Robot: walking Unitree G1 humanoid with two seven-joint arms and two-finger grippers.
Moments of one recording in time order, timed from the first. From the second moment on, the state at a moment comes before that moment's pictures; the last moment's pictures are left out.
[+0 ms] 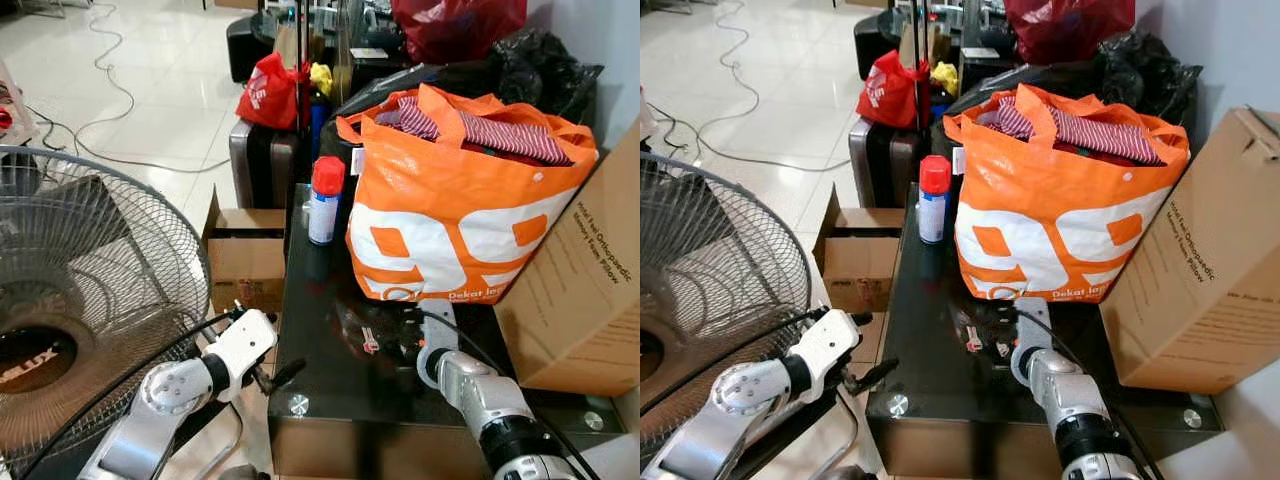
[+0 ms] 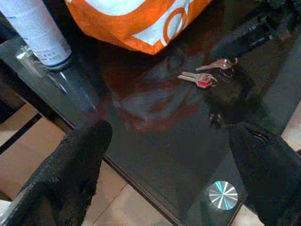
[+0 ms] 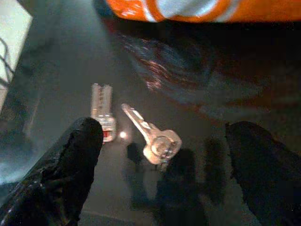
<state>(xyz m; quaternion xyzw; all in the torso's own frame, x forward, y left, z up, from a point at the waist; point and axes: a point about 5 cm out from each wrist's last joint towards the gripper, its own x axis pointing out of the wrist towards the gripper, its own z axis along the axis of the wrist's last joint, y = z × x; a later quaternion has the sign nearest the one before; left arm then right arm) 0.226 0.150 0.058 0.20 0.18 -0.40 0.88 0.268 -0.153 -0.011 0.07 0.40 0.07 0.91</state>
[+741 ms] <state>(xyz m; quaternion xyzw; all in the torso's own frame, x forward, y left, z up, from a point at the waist) 0.228 0.145 0.064 0.19 0.18 -0.42 0.87 0.256 -0.159 -0.020 0.12 0.45 0.06 0.88</state>
